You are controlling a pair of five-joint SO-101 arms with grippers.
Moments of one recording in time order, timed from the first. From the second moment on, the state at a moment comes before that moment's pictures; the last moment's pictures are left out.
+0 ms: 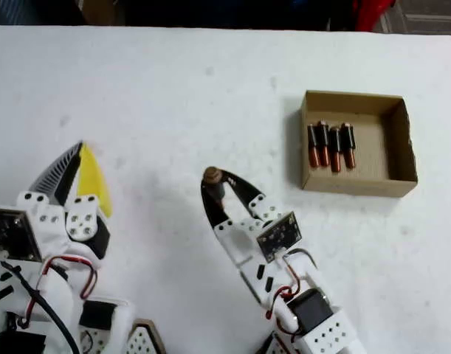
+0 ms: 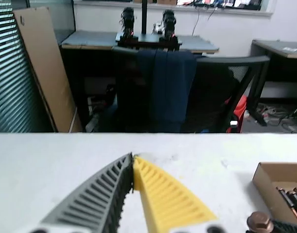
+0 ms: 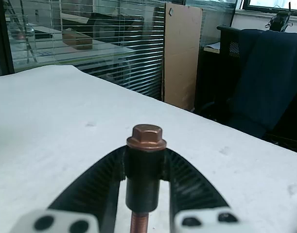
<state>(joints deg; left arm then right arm) -0.4 -86.0 40.1 62.9 3.8 -36.0 -102.5 96.4 15.8 6.7</state>
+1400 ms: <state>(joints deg) -7.3 -104.7 81.4 64.6 -3.7 -36.0 -102.5 96.4 17.2 6.7</state>
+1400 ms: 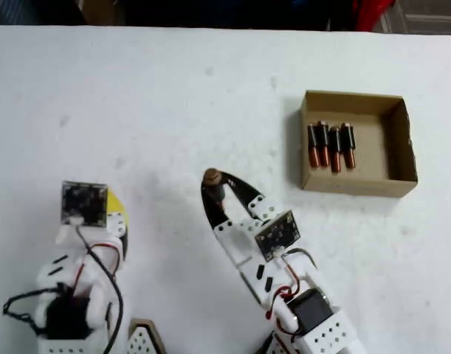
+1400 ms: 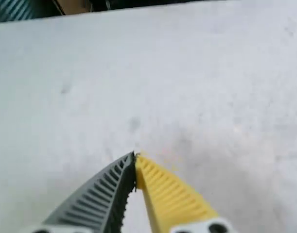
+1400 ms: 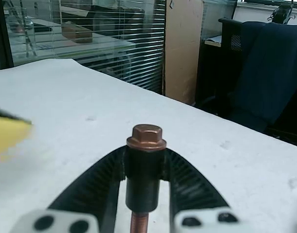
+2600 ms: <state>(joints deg) -7.3 -103.7 97.1 73.5 -8.0 -36.0 -102.5 96.4 23.8 6.7</state>
